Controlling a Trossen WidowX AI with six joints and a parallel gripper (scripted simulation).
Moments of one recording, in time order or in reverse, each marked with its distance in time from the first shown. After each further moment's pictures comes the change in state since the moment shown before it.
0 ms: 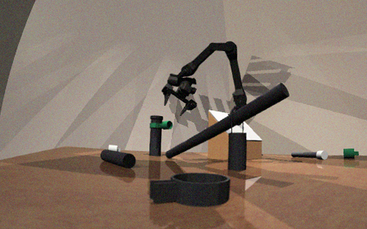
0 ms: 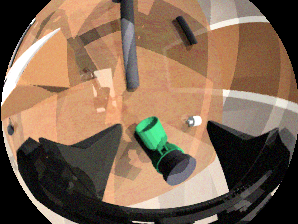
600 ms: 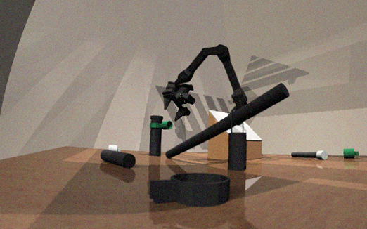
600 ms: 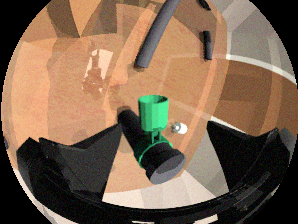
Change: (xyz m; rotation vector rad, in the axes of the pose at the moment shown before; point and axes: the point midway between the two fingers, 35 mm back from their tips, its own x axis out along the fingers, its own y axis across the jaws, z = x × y) arm 0.010 0.011 -0.041 -0.437 -0.034 -0.040
